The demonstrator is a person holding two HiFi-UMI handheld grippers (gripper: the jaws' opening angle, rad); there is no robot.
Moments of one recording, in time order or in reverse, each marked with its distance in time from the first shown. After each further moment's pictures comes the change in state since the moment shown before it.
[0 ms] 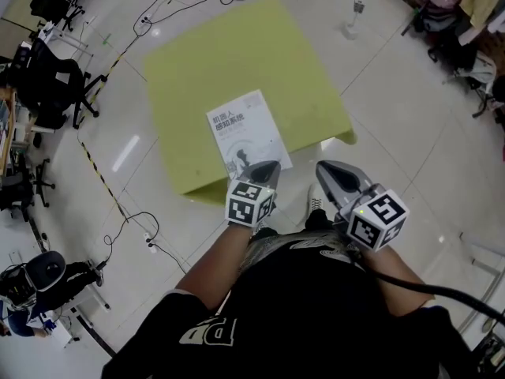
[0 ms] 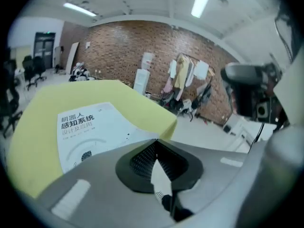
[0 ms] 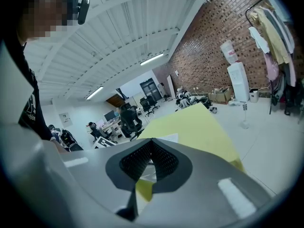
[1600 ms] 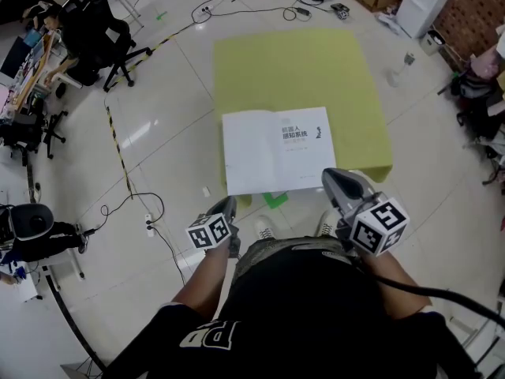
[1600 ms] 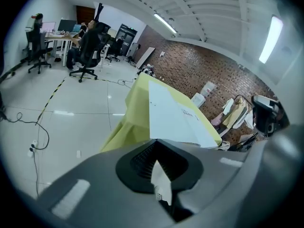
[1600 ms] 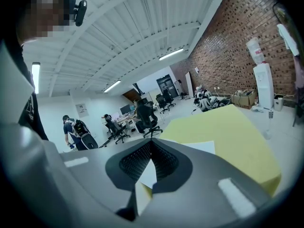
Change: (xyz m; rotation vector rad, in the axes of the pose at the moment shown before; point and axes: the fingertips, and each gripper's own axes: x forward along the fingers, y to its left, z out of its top) left arm -0.202 0.175 -0.155 -0.675 -0.235 0.395; right arm 0.093 0.107 0.014 -0.128 0.055 0.179
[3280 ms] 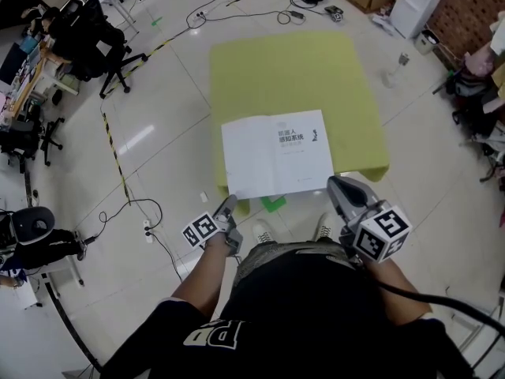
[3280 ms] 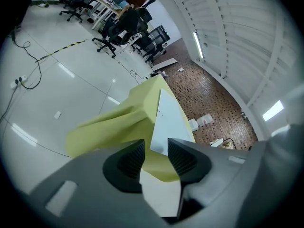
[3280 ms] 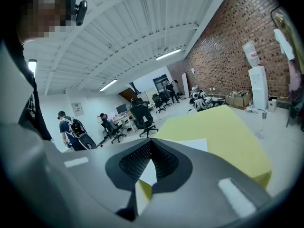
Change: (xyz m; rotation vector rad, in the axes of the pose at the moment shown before) left arm 0.027 0.022 -0.003 -0.474 -0.091 -0.190; right arm -0.017 -0.007 -0.005 0.004 0.008 -0.057
